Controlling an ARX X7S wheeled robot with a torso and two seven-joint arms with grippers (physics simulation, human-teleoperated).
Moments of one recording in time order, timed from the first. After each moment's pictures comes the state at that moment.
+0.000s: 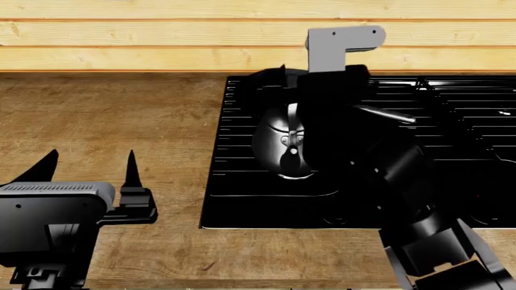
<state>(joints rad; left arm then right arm) -0.15 -0.73 0.10 0.89 -0.76 -0.63 -0.74 1.14 0.20 -0.59 0.12 0.80 0.75 0.72</state>
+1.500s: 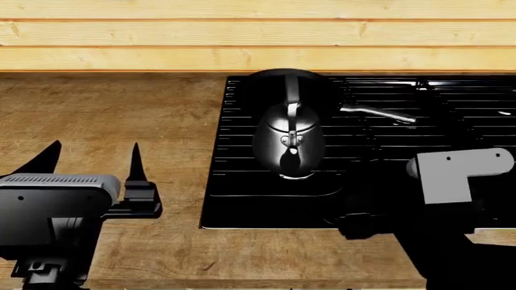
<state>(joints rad) -0.24 -0.74 0.13 0.92 -0.82 -0.69 -0.79 0.57 0.76 -0.17 -0.66 1.68 1.07 1.21</state>
